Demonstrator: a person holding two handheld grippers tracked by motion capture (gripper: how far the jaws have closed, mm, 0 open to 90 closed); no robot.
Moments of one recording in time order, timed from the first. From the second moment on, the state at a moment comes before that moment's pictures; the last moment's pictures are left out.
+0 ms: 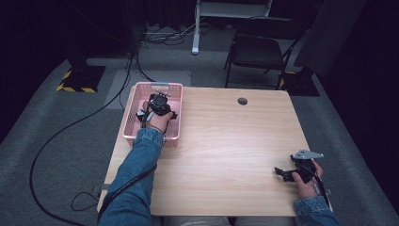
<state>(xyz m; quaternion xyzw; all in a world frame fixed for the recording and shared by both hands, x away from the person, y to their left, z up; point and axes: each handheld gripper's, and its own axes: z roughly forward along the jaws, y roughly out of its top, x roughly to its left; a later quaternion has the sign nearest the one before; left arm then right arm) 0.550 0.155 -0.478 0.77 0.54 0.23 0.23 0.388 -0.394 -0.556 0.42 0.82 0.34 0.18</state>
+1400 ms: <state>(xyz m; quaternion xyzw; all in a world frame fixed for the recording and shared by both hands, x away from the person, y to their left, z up) 0.564 0.172 -0.496 0.77 0.57 0.16 0.23 0.389 -0.394 -0.556 0.42 0.82 0.34 0.18</state>
